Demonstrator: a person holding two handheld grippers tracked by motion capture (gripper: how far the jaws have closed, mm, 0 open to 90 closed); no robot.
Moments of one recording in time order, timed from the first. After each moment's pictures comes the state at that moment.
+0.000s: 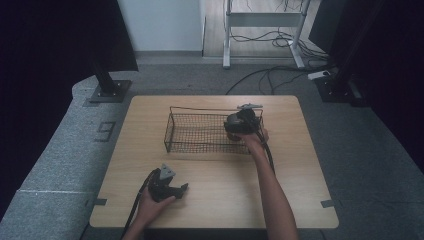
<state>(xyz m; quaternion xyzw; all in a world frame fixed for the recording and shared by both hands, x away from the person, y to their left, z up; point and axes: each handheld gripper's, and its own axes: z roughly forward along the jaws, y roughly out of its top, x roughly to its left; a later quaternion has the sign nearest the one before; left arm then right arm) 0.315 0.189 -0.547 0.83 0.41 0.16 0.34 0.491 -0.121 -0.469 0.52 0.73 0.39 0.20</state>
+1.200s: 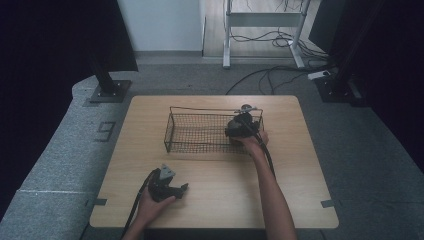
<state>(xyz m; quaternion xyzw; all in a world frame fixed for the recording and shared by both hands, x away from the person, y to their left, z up) 0.315 0.189 -0.547 0.83 0.41 0.16 0.34 0.496 -0.116 -0.487 0.53 0.76 0.32 0.19</state>
